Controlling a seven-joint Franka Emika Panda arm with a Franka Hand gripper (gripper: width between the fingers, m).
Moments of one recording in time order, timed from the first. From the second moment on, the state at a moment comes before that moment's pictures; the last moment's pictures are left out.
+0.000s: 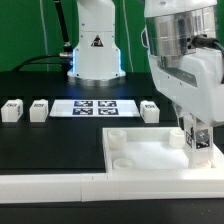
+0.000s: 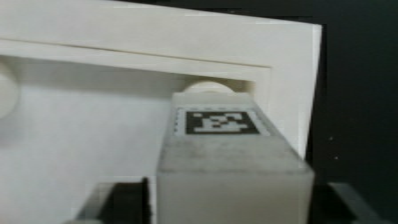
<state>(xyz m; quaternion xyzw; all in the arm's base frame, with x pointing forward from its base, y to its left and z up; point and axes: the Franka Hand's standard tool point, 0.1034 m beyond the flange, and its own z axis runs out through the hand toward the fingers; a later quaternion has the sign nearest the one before) 0.628 0.103 0.076 -0.77 0.63 0.04 0.09</state>
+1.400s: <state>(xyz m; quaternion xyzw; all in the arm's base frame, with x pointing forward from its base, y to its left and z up) 0.630 0.111 0.080 -0.99 0.13 -0.01 0.07</state>
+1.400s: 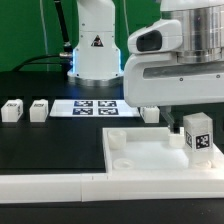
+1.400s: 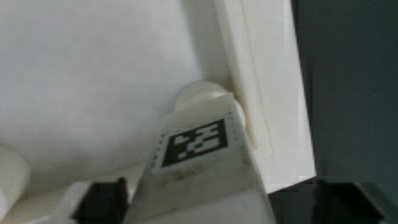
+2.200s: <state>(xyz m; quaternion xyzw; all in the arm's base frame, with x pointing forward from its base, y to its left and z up) 0.629 0.112 0.079 -0.87 0.49 0.02 0.07</state>
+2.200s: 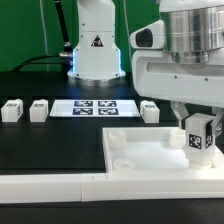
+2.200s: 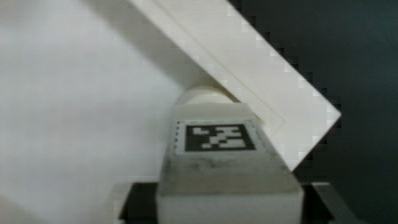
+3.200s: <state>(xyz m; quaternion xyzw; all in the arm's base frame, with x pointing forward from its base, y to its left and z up) 0.630 0.117 0.082 -0.91 0.40 0.01 0.07</state>
